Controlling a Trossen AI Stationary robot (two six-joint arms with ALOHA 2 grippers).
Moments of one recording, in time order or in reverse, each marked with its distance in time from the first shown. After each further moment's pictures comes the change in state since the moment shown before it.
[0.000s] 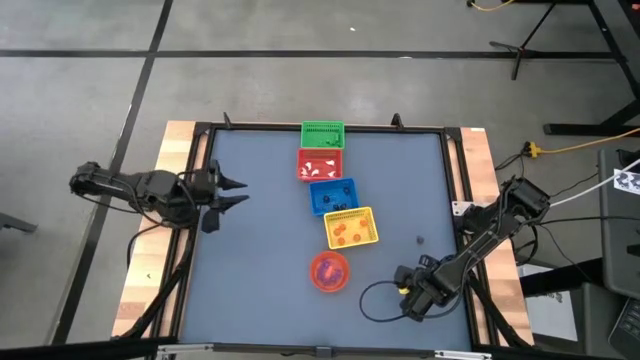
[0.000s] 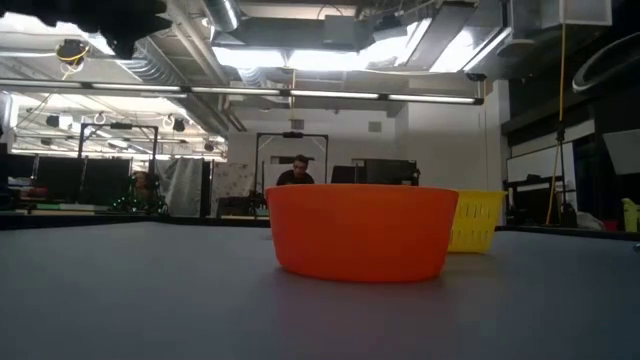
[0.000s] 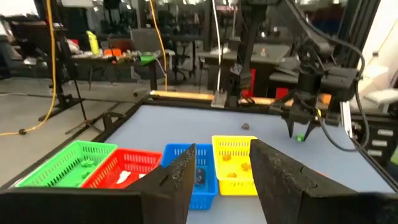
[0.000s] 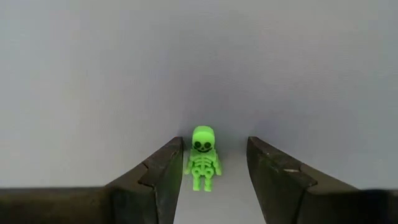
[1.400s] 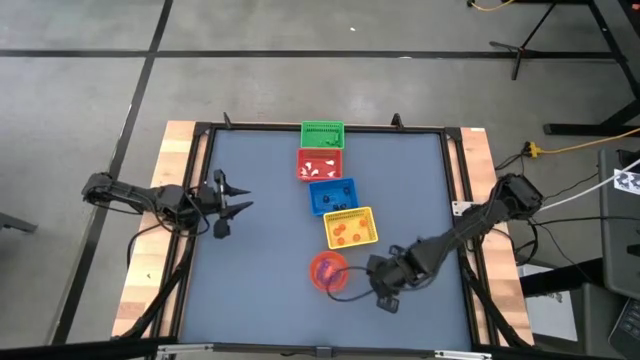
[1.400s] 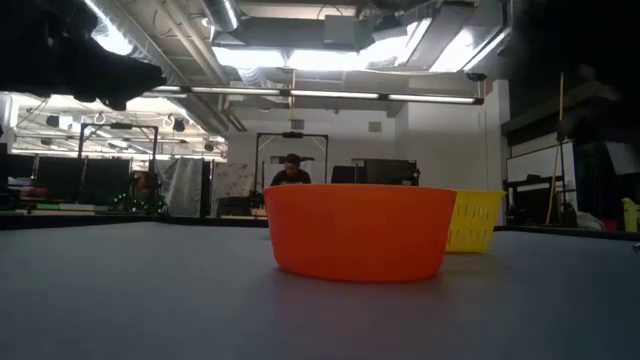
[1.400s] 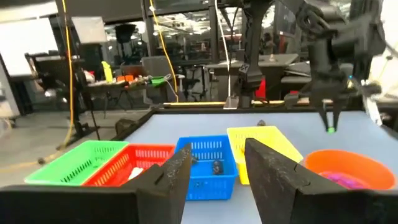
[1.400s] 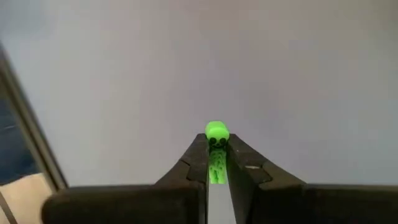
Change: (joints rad) left arm 0.002 -0.286 -0.419 0.278 -0.048 0.152; right arm -0.222 0.005 0.149 0.034 -0.015 -0.282
